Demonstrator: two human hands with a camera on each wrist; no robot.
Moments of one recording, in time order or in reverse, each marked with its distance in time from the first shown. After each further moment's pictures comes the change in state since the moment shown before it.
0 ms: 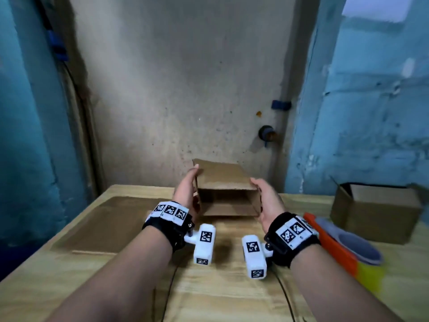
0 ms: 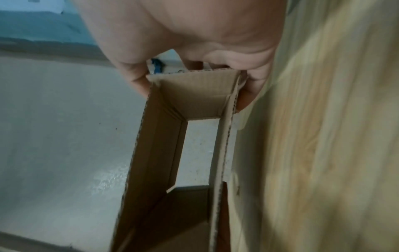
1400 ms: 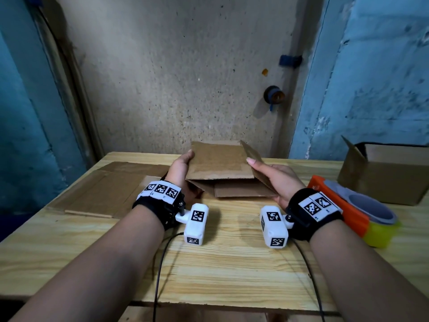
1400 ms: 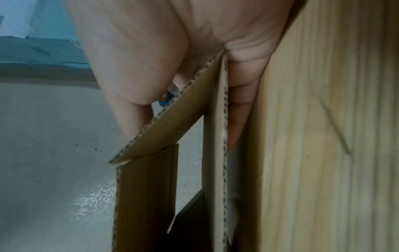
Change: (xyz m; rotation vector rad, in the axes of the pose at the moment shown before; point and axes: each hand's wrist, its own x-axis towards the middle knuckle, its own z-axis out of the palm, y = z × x) left_hand -0.008 -0.025 -0.025 -0.162 0.011 -0.141; right_hand -0.001 0.023 -0.036 -0.179 -0.148 -0.058
